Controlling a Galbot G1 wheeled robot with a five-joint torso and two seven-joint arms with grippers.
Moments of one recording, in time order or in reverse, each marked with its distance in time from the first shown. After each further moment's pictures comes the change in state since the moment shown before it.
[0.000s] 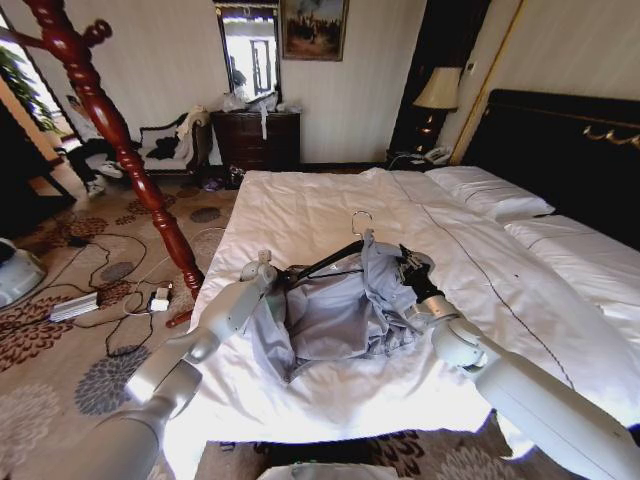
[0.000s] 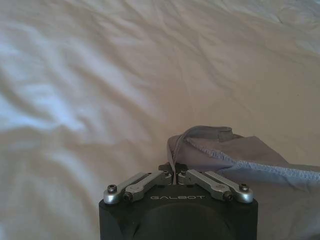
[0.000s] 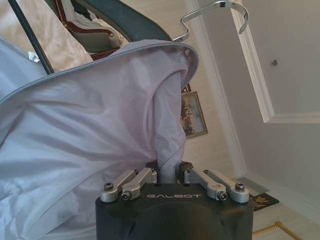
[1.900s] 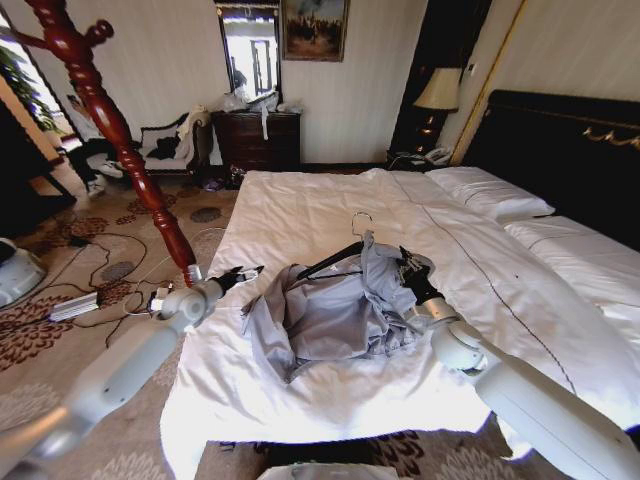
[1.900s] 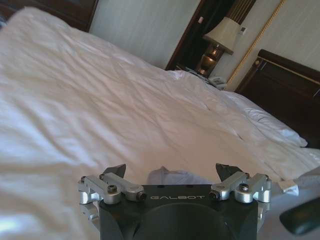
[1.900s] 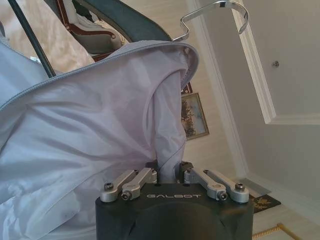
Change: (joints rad) left arm 0.330 0.466 -0.101 -0.636 -0.311 -0.246 0.134; right arm -0.025 0.001 0.012 0.029 -0.011 -0.015 -0.010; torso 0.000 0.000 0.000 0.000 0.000
